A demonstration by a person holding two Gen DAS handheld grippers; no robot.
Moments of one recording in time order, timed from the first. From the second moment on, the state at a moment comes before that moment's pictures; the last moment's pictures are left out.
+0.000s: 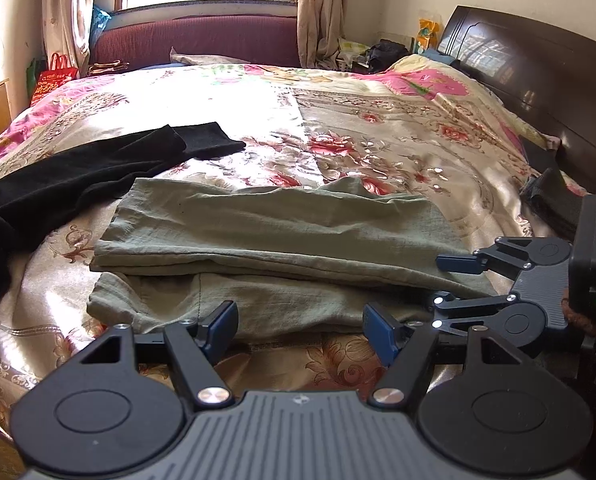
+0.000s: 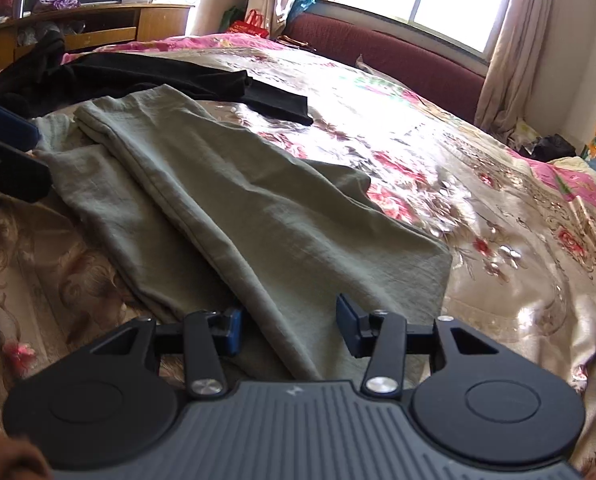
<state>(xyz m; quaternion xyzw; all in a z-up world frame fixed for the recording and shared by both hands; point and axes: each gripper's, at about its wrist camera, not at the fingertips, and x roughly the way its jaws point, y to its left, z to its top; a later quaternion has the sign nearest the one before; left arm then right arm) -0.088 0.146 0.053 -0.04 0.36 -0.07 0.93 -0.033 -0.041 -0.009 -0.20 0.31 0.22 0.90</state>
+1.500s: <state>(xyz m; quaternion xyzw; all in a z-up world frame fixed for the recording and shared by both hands) -0.017 0.199 0.012 0.03 0.41 -0.01 0.91 0.010 -0.191 0.042 0.14 0.40 0.23 0.88</state>
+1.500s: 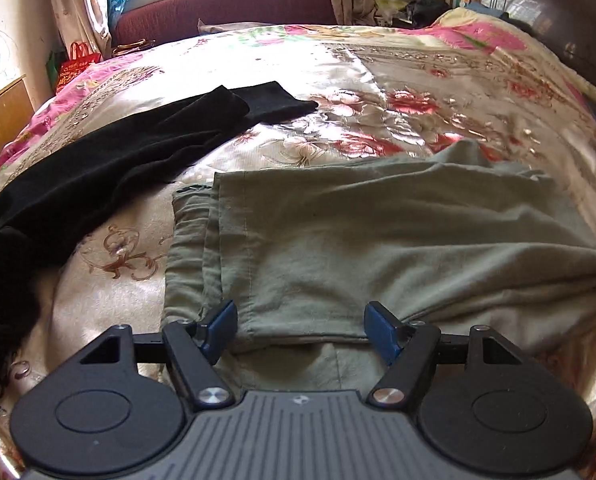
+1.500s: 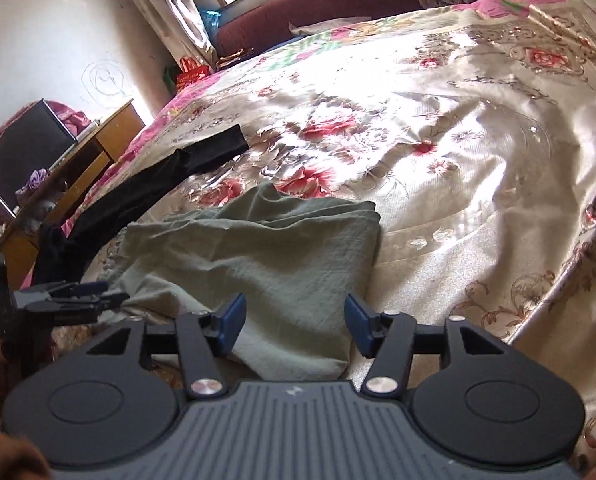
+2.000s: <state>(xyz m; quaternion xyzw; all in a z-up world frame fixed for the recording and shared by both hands) 0.038 0.220 0.000 -0.01 0.42 0.06 0.91 0.064 -0.173 -0.020 0.18 0.43 0.20 0.86</state>
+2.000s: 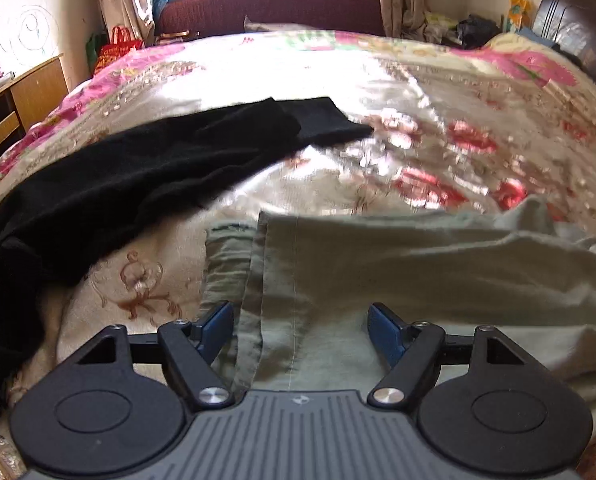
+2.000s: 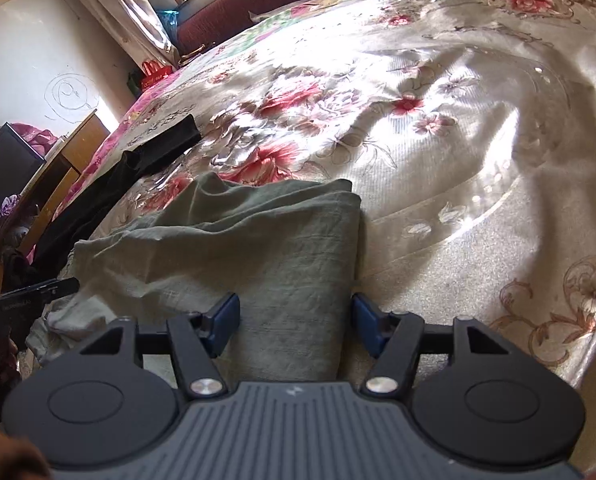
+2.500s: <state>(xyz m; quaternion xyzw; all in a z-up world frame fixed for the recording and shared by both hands) 0.014 0.180 0.026 0.07 0.38 0.02 0.92 0.076 -0.215 -0.049 0.35 0.46 0.27 0.77</state>
